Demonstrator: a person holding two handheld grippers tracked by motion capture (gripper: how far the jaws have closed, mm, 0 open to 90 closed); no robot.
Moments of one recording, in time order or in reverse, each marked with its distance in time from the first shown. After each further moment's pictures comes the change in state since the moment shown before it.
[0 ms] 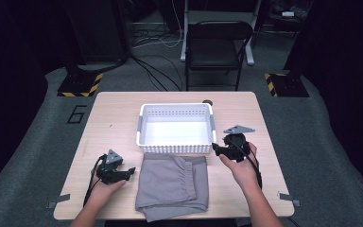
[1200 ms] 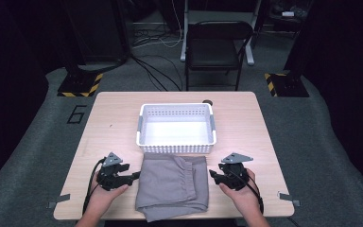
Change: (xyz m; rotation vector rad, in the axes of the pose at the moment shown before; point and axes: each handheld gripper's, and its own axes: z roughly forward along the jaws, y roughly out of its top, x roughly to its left) left arm -0.036 0.014 -0.041 -0.056 -0.164 -0.115; right arm 0.026 -0.072 -0.008 0.057 0.124 -0.058
